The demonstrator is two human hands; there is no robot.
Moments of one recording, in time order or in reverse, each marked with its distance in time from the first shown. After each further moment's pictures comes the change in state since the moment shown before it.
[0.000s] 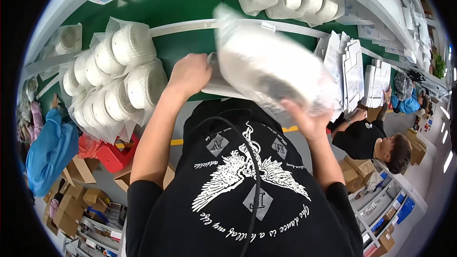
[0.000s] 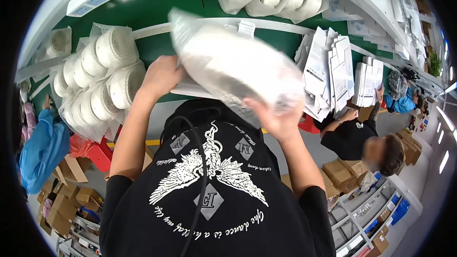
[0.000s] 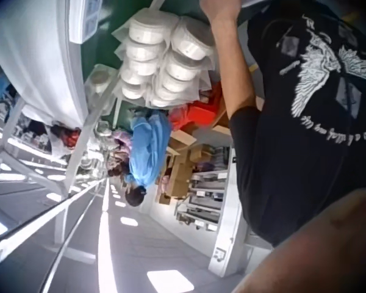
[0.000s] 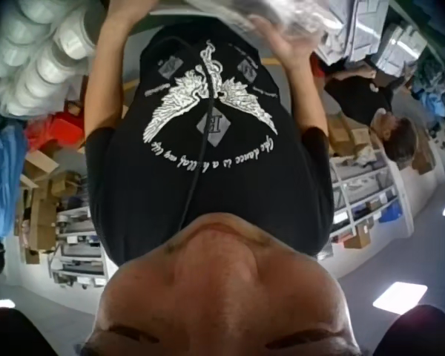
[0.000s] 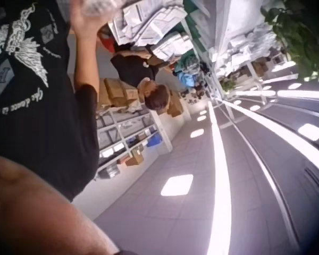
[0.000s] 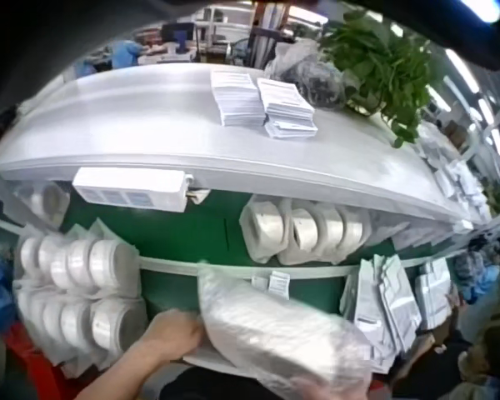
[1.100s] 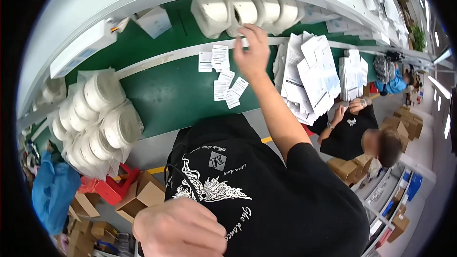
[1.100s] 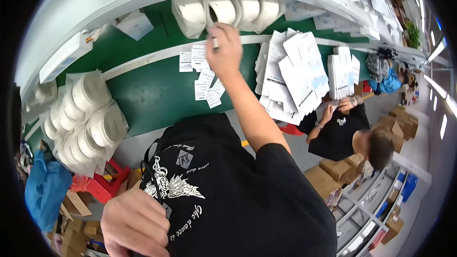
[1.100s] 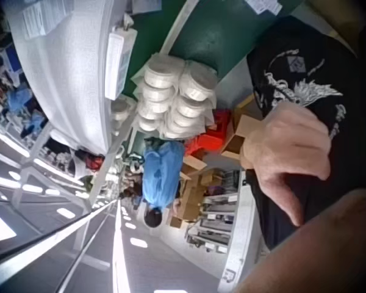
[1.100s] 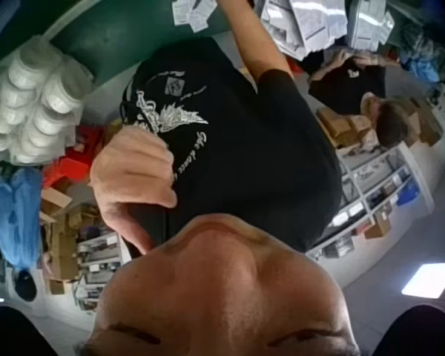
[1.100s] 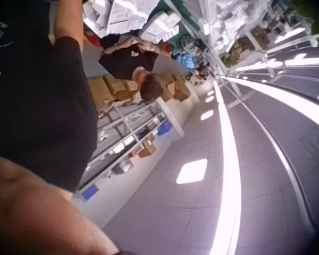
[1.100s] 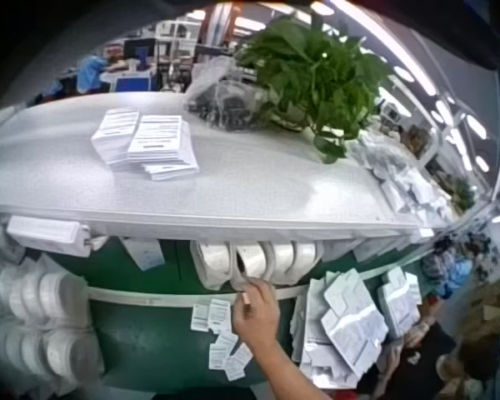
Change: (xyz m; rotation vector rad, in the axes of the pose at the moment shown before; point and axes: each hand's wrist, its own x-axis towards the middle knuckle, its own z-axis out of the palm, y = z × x) left_hand -0.111 0.185 -0.114 -1.288 -0.413 1.136; right_hand 0.154 0.144 0.026 -0.485 0.316 -0.350
